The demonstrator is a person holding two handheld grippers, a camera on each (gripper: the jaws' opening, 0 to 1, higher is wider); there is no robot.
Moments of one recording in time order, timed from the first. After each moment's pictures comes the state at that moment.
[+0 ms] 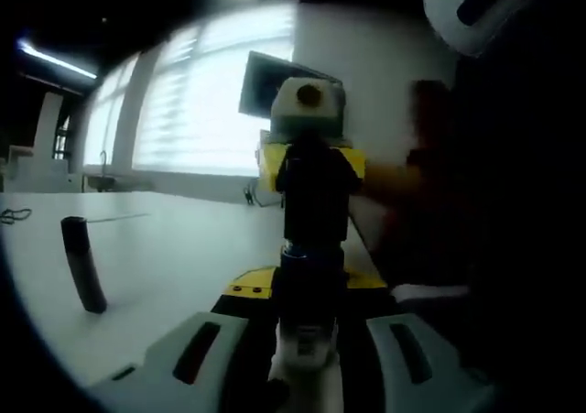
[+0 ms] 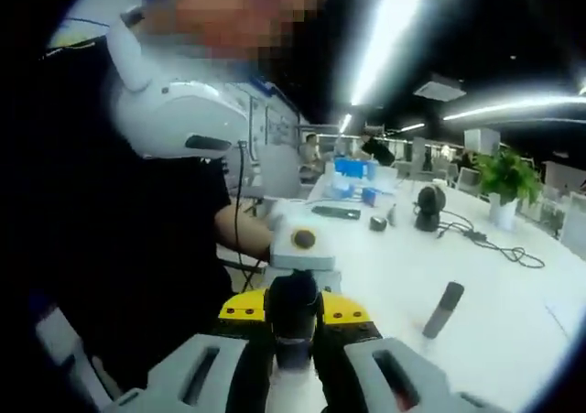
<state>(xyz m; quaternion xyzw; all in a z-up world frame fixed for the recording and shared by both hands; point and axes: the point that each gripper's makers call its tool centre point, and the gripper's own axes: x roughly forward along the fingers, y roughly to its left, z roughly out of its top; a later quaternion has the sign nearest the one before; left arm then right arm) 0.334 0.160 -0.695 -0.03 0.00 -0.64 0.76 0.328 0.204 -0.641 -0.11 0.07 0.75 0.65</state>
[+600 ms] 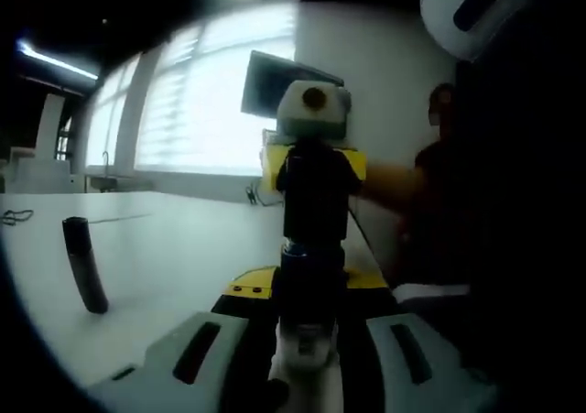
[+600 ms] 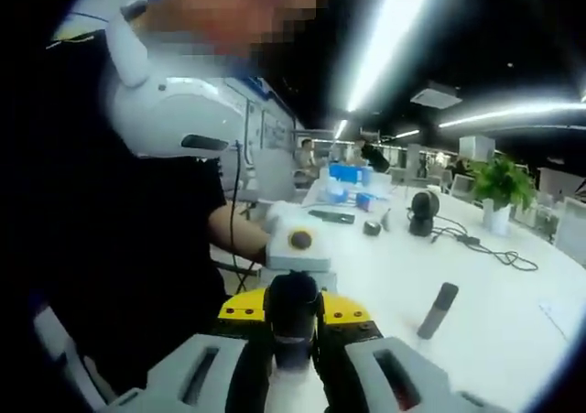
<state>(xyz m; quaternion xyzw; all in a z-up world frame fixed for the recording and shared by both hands) 0.337 0.159 -0.697 -0.03 0.00 -0.64 0.77 0.339 0.208 -0.637 -0.11 0.06 0.73 0.68</state>
